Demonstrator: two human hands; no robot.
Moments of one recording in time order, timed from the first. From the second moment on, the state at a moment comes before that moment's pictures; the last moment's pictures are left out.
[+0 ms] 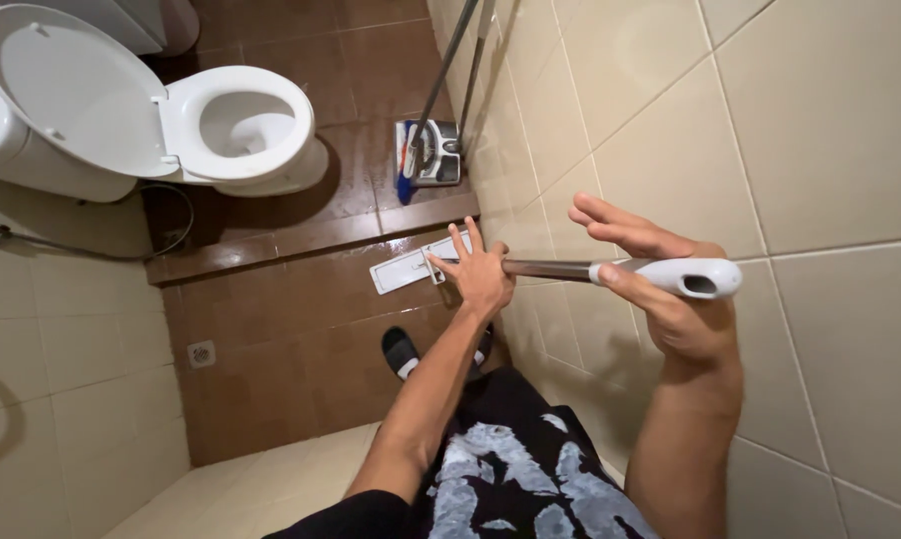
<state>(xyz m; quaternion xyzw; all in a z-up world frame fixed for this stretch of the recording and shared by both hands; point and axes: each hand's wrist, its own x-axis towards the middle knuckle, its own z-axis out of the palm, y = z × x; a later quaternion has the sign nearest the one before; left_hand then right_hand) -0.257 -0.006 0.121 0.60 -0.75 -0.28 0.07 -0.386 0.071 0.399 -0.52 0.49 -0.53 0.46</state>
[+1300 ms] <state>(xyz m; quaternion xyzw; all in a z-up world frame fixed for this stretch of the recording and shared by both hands) -0.164 -0.025 0.090 0.70 -0.68 -0.19 0.04 -0.341 0.035 0.364 -0.58 0.52 -0.42 0.46</state>
